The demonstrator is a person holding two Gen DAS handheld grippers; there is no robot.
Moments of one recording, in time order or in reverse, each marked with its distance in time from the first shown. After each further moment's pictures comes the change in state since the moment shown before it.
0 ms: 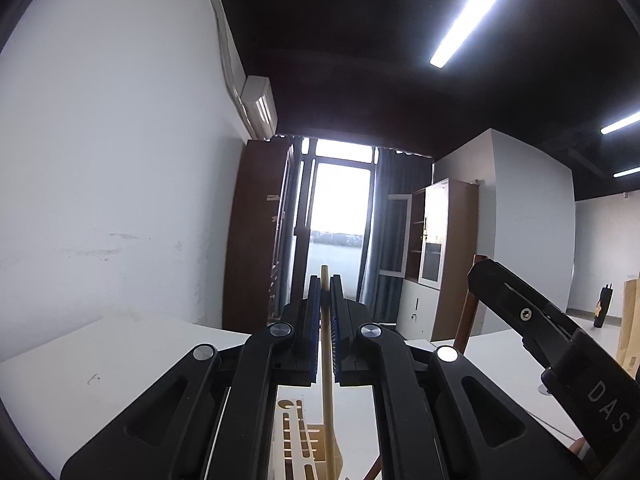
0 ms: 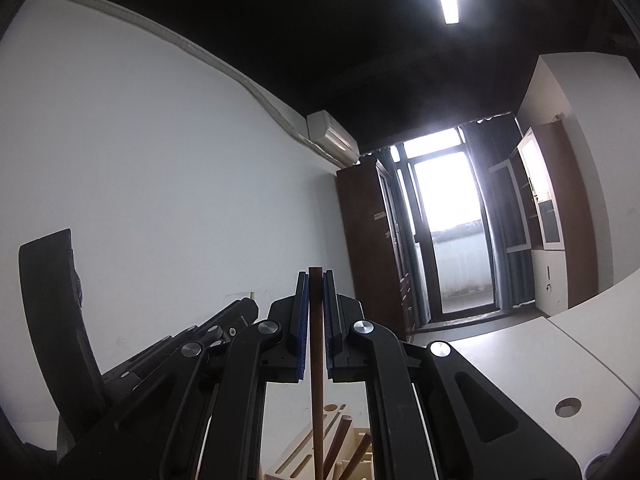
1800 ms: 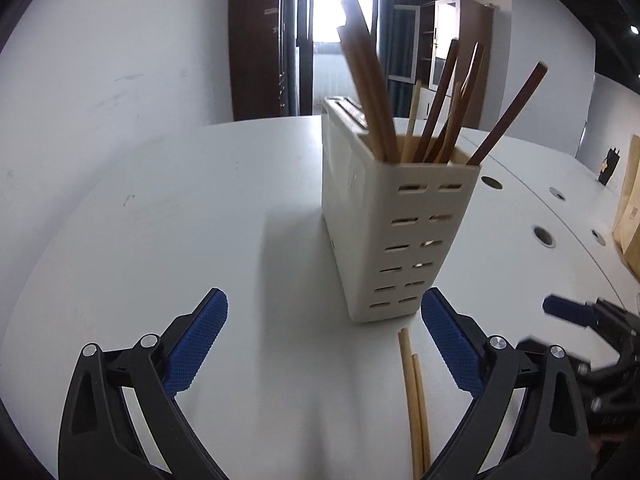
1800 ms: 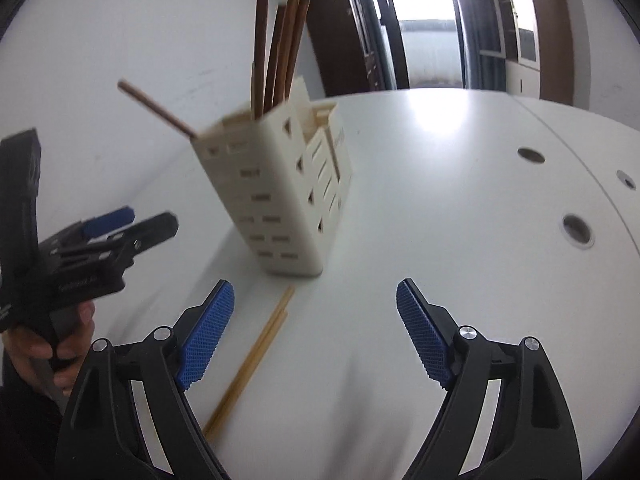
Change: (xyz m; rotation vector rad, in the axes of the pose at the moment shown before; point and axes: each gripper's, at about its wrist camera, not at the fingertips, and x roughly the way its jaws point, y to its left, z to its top) left arm -0.041 0.065 -0.140 0.082 0.763 0.031; right arm -0.054 0.008 -0.164 0.104 0.915 -0.116
